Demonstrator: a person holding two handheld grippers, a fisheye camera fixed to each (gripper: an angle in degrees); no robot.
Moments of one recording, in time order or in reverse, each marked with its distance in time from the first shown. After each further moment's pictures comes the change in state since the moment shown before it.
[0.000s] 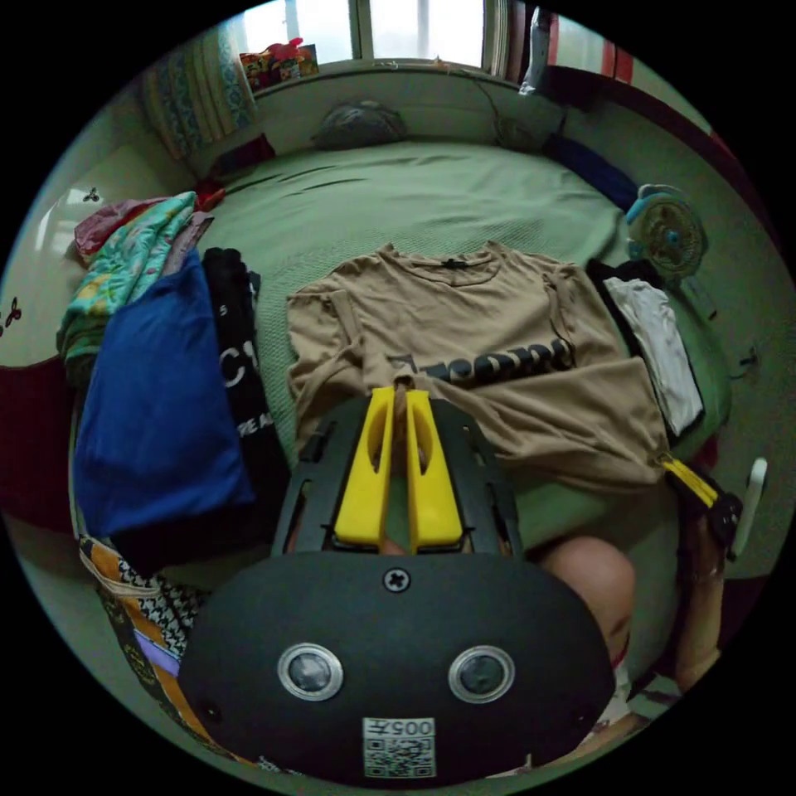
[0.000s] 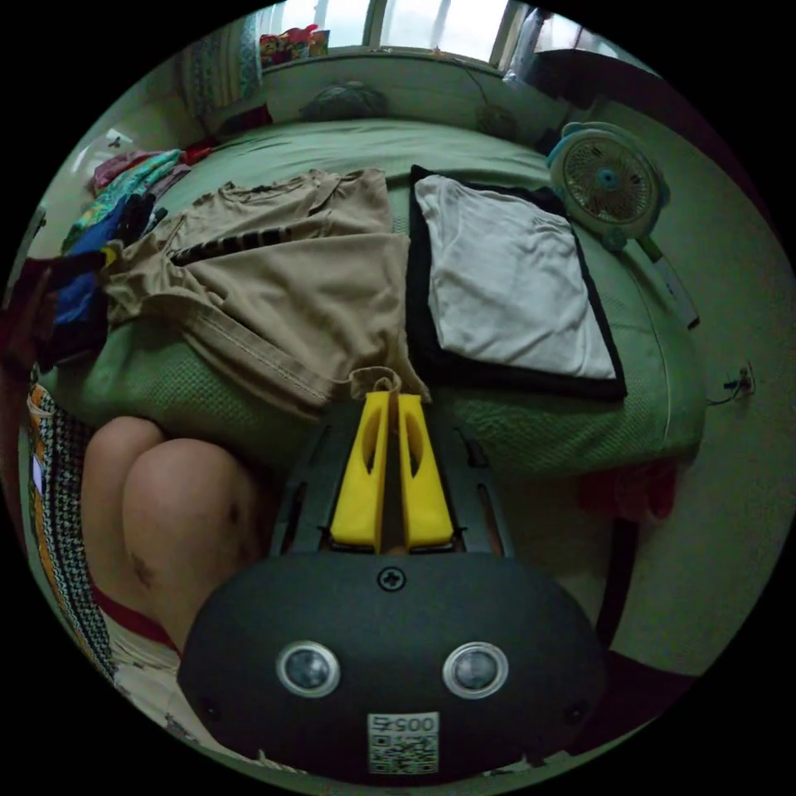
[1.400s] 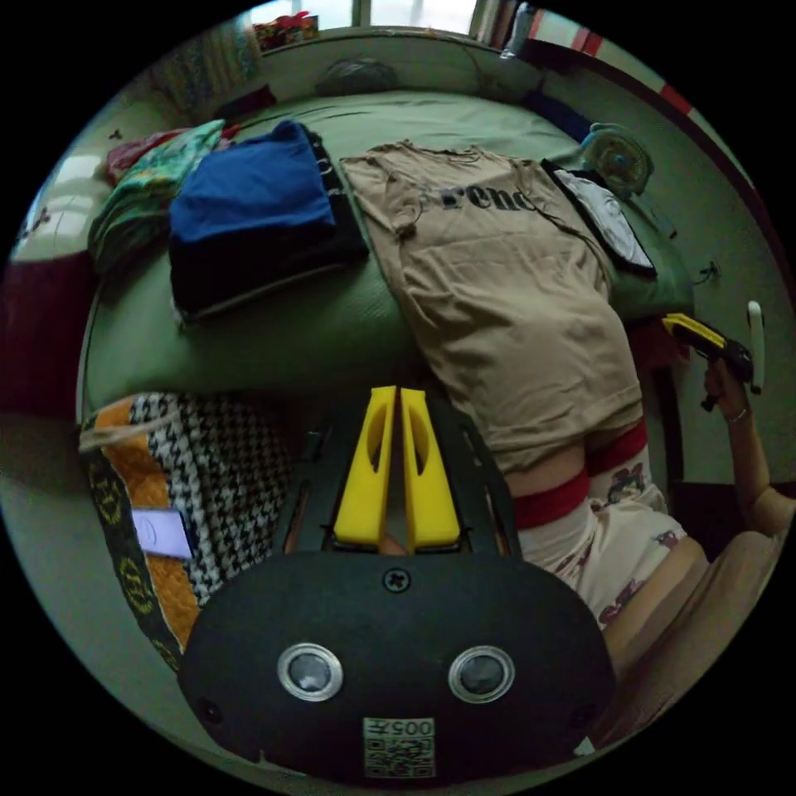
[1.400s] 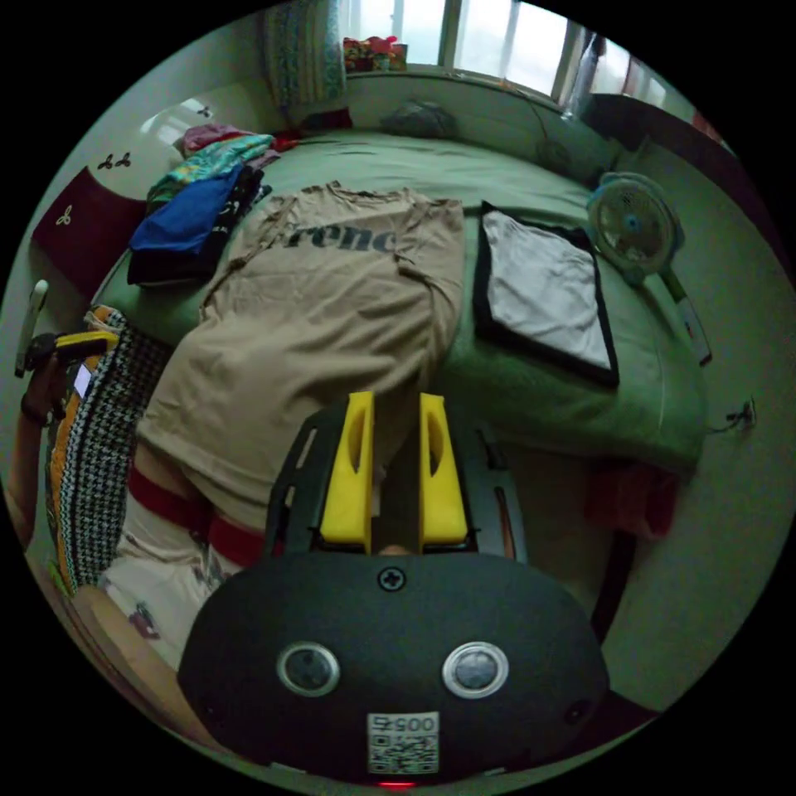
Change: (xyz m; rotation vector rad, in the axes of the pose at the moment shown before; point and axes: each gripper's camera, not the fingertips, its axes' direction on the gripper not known) left arm -0.092 0.212 -0.041 -0.163 0.018 0.062; right arm -0.043 0.020 -0.078 0.035 -0.128 -0.181
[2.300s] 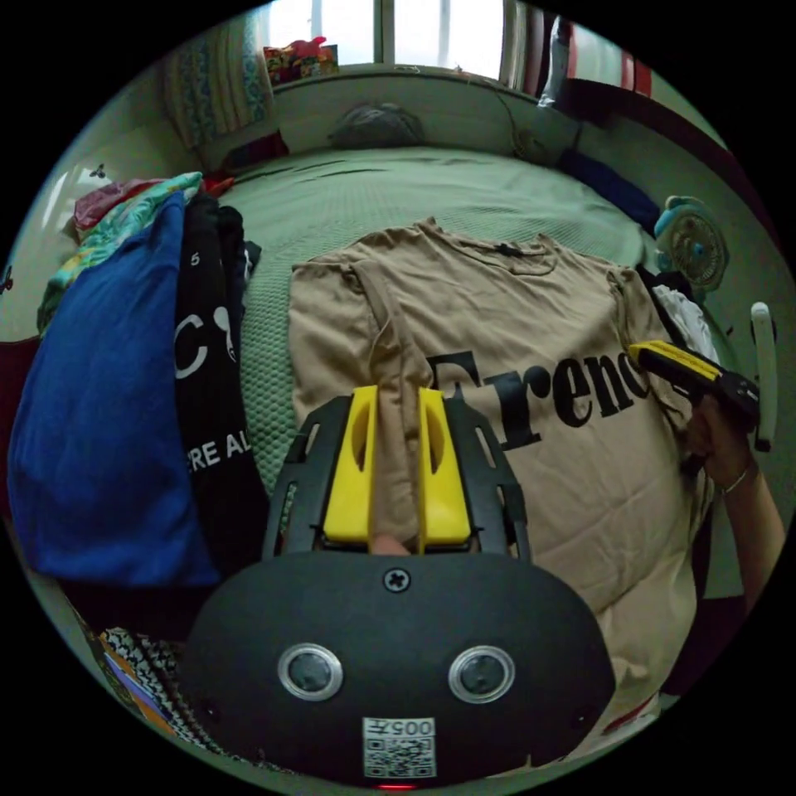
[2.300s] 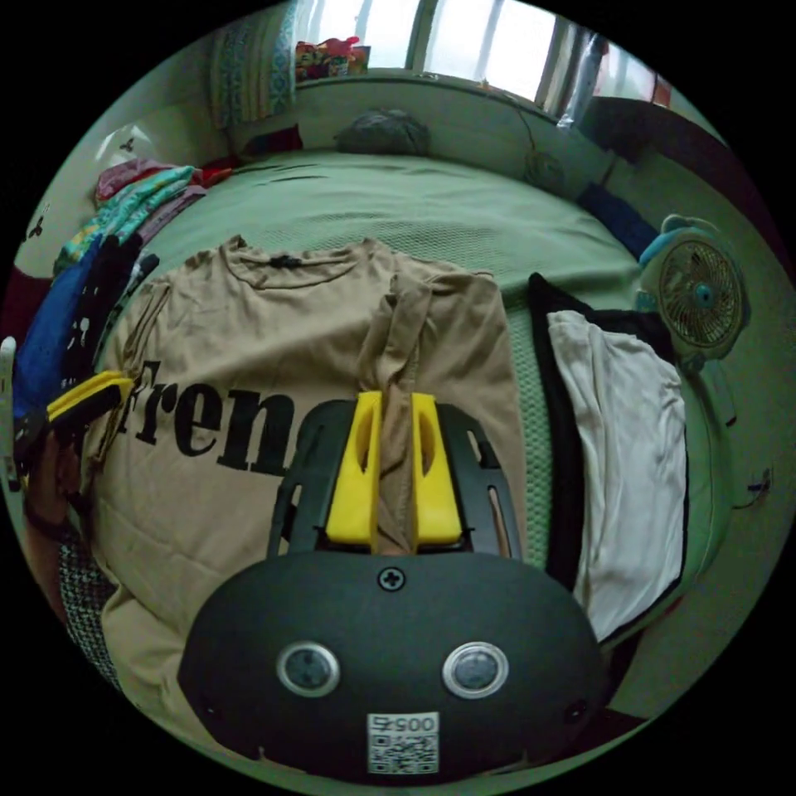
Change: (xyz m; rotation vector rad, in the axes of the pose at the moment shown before) left arm -0.032 -0.216 0.153 0.213 -0.019 -0.151; right arm 0.024 -0.262 0.188 0.077 0.094 0.097
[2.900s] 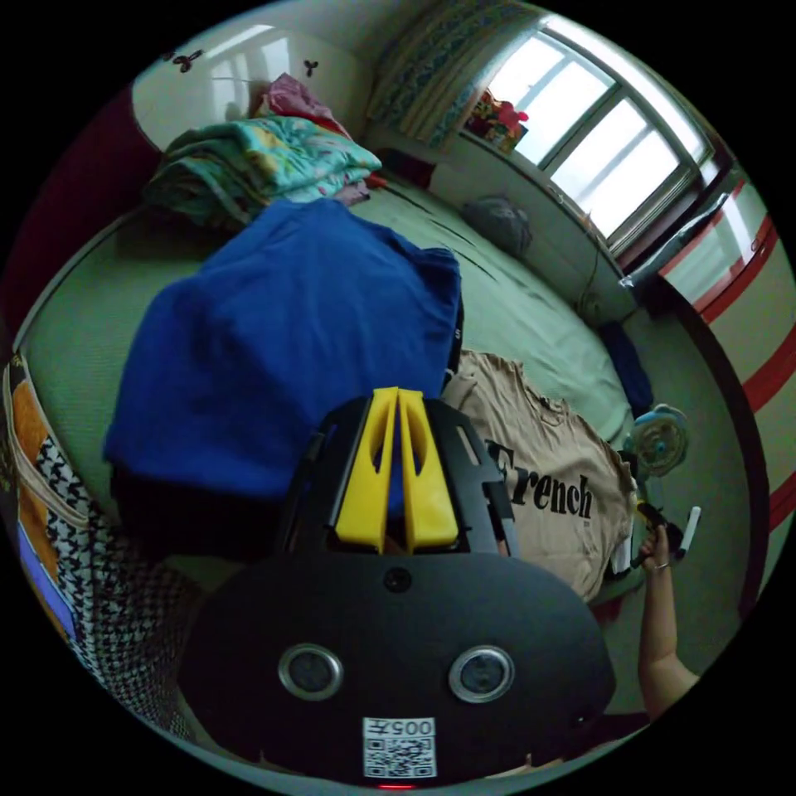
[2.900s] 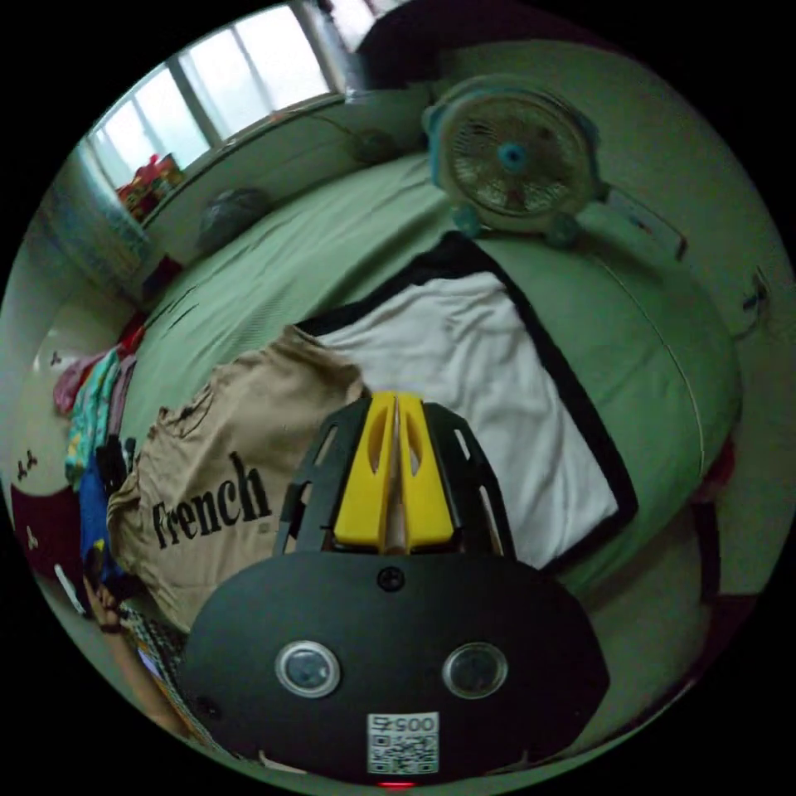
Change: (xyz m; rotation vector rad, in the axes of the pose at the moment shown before) left arm -0.140 0.060 -0.071 0.194 0.168 -0.495; right arm 0.193 0.022 -0.035 0.022 -0.048 0.558
